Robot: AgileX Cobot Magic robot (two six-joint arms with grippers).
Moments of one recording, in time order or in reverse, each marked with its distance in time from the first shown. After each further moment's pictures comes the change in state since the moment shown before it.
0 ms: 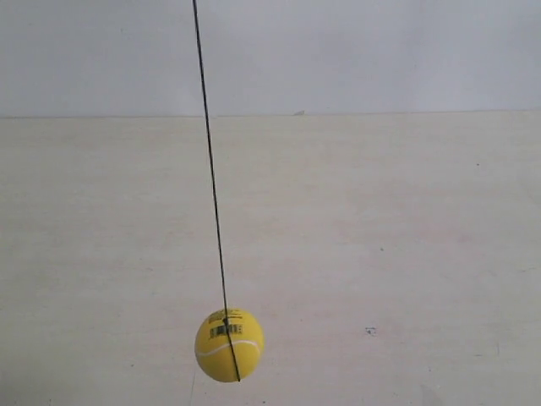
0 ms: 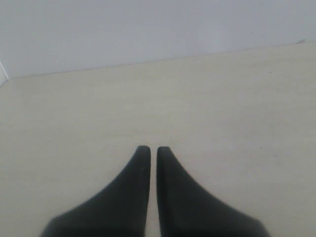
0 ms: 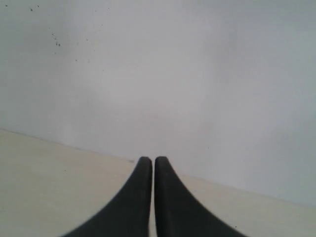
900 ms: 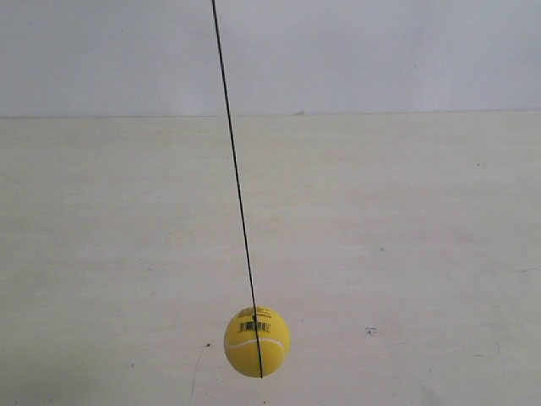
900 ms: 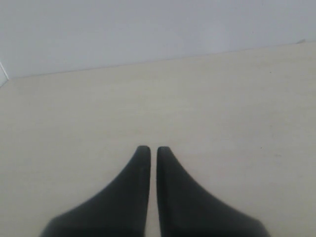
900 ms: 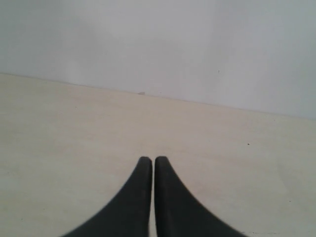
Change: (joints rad) left arm 0.000 0.000 0.000 0.000 0.000 0.000; right arm -0.010 0.000 0.006 0.000 0.246 0.102
